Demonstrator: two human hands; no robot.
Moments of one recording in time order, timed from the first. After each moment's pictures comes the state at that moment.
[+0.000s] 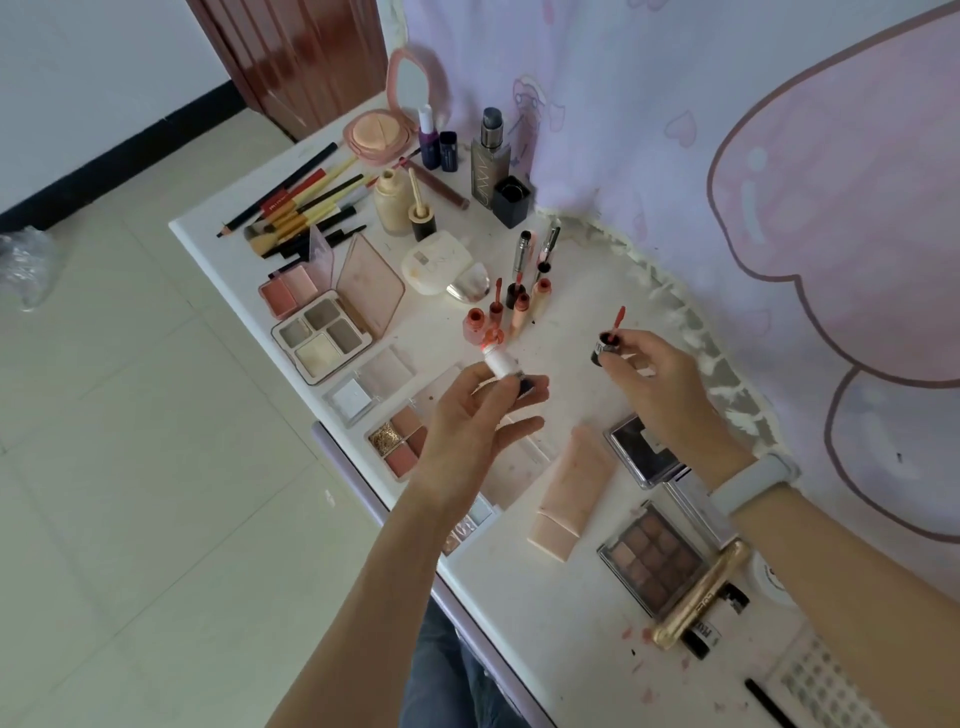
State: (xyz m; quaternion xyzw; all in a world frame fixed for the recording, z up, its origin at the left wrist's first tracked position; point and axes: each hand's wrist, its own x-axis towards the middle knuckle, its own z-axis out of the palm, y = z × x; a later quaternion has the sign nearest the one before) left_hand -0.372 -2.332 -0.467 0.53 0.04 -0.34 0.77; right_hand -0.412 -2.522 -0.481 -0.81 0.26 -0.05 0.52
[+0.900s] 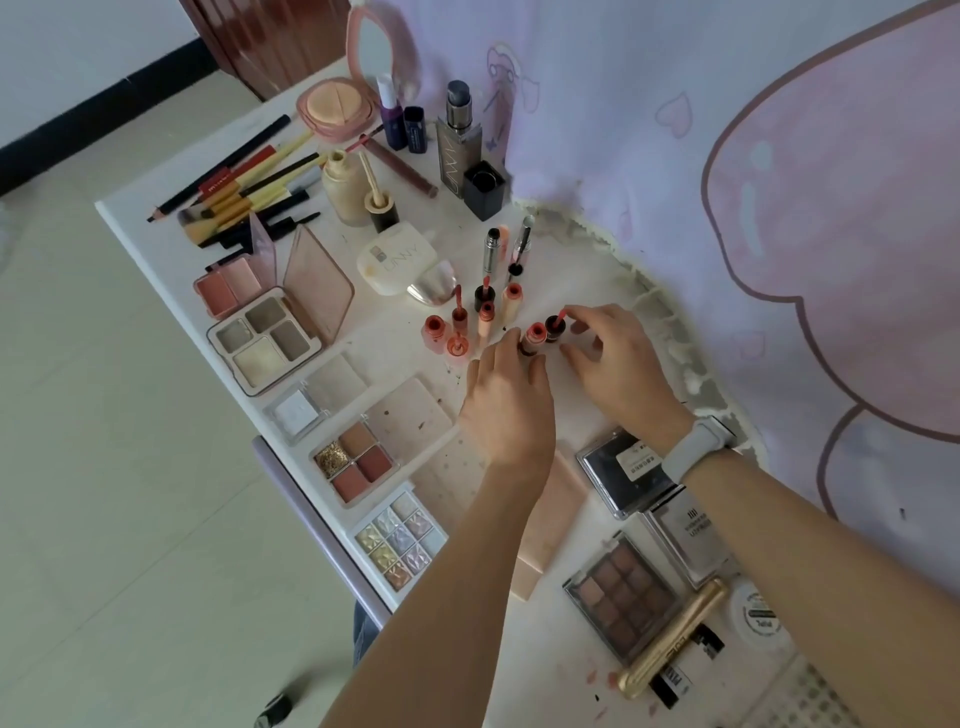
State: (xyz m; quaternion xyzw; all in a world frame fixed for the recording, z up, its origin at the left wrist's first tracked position) left_hand -0.363 -2.440 -0.517 0.92 0.01 0.00 0.39; right_hand -0.372 -2.550 -0.521 -0.93 0.16 -0.04 0.34
